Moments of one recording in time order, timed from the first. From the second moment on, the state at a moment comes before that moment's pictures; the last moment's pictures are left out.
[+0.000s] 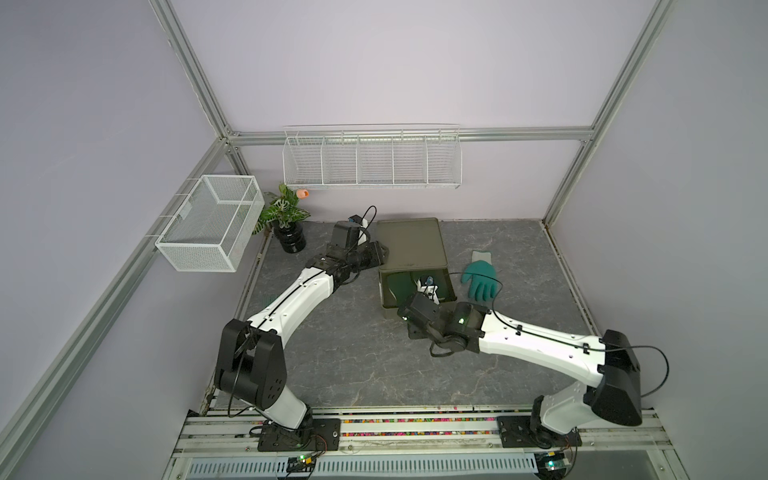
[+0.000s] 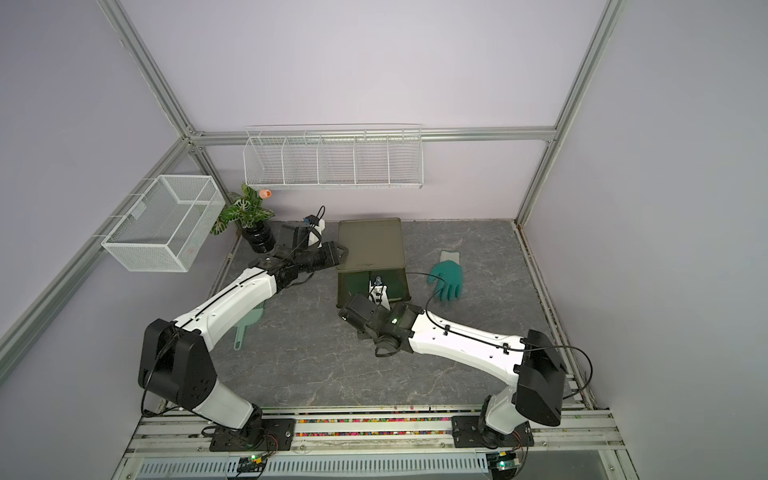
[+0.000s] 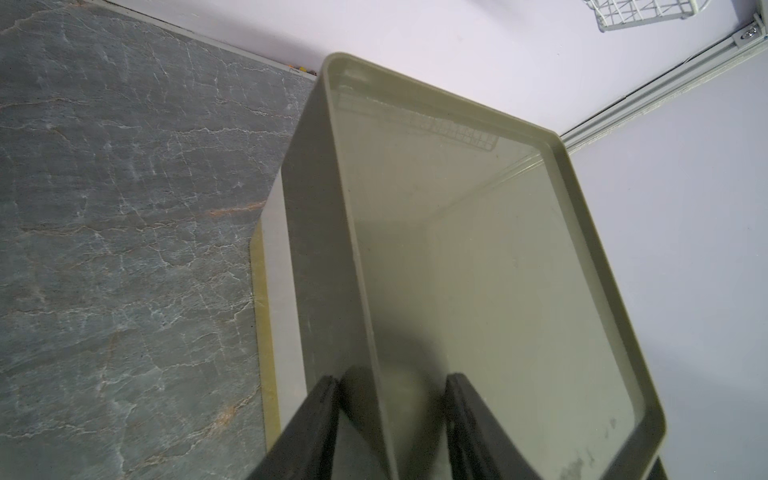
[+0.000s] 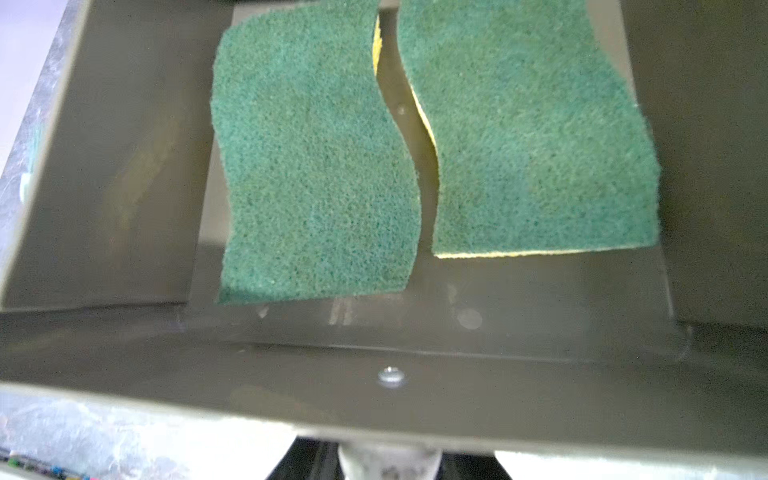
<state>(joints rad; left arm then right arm) -0.43 1.59 1.26 -0.27 0.25 -0.54 1.15 1.53 1.27 -0.79 0.48 0.91</state>
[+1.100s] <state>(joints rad) -0.43 1.60 1.27 -0.27 0.26 -0.54 1.27 1.45 1.21 -0.76 0.51 1.00</state>
